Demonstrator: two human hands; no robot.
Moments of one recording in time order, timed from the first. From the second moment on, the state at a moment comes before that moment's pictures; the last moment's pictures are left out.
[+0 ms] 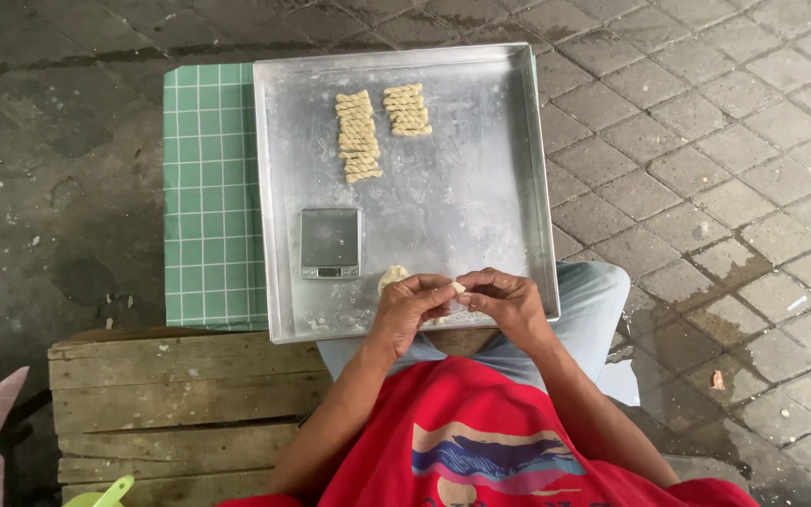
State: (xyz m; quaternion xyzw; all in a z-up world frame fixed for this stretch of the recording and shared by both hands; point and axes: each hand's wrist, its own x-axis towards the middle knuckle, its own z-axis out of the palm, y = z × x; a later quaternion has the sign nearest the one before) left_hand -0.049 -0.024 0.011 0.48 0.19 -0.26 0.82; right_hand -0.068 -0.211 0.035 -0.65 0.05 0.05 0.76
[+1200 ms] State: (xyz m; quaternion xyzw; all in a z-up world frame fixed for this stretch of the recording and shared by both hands) left_hand -0.054 -0.076 0.013 0.74 -0.26 0.11 0.61; right_hand -0.055 -0.161 -0.058 -0.49 -0.04 0.02 0.87
